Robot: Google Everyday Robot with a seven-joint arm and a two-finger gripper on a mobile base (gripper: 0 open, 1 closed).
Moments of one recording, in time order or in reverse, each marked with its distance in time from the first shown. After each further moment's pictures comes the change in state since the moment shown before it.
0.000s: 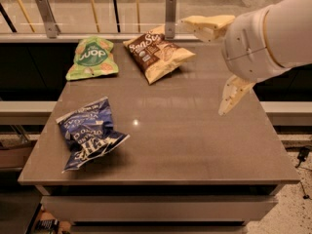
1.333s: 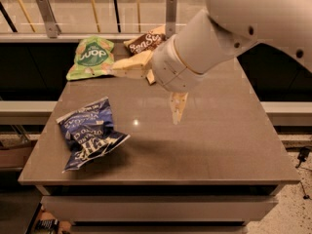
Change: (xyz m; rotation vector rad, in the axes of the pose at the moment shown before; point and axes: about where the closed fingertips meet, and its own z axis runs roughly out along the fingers) arm -0.082 0.005 0.107 -0.165 -0.369 -0.410
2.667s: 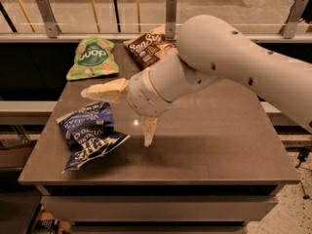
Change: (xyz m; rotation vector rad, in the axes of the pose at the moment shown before) arm -0.038 -0.011 0.086 0.132 -0.221 -0.012
